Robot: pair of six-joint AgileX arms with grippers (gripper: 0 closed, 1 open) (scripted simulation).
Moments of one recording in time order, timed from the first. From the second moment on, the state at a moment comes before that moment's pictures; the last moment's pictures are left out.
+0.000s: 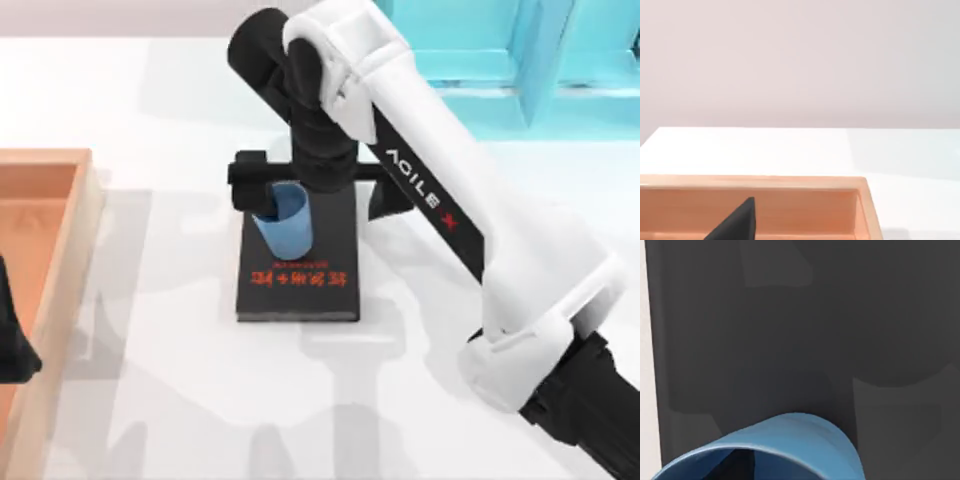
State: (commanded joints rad) left arm 0.00 0.00 0.00 0.00 0.00 0.00; right arm 0.69 3.11 3.47 -1.78 0.15 0.70
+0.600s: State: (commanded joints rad) left arm 0.00 0.00 0.00 0.00 0.00 0.00; right arm 0.69 3.12 3.49 -1.79 0.15 0.70
